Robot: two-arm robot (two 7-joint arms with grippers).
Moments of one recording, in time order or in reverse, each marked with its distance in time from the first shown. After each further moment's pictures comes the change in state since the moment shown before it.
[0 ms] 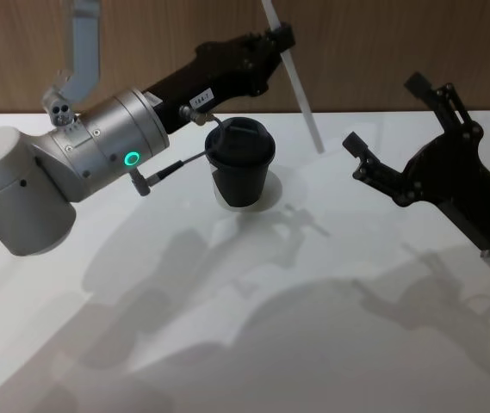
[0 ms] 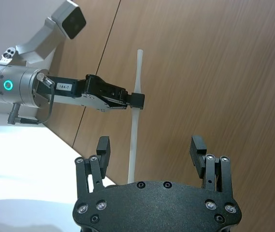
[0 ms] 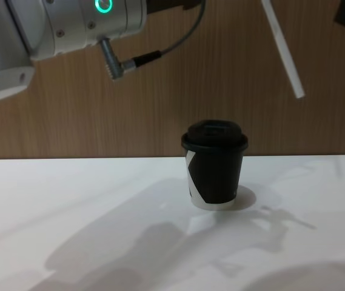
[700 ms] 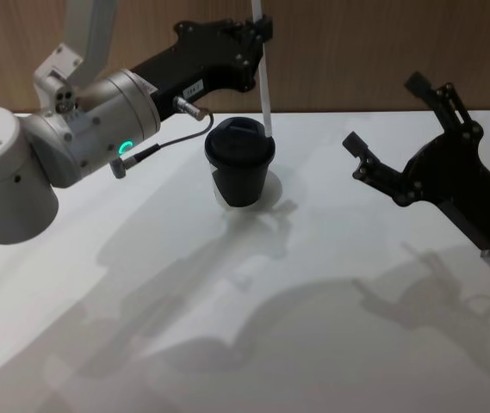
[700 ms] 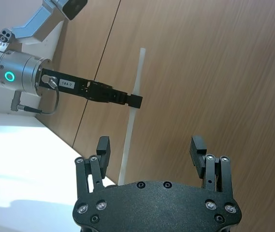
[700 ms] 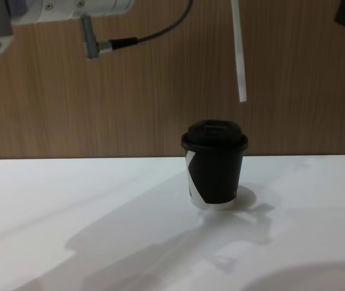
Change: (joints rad) left arm -0.033 0.069 0.040 -0.104 0.225 0.047 0.173; right arm 0.000 0.000 0.000 0.000 0.000 0.000 0.000
